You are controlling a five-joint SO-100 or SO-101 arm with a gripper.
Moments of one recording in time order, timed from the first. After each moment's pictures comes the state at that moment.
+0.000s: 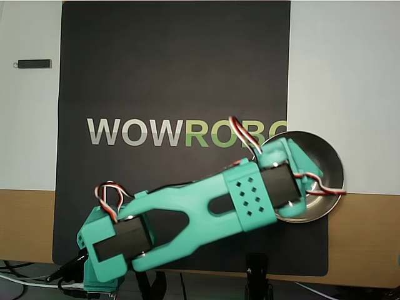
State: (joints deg) arm 68.5 71.3 70.3 77.3 -24.7
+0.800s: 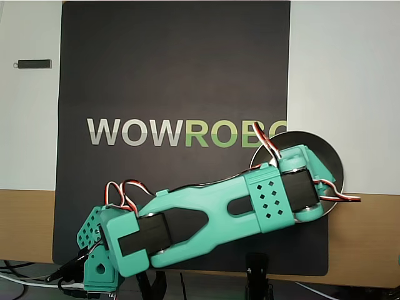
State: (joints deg) arm 70.0 63.8 64.0 77.1 -24.7
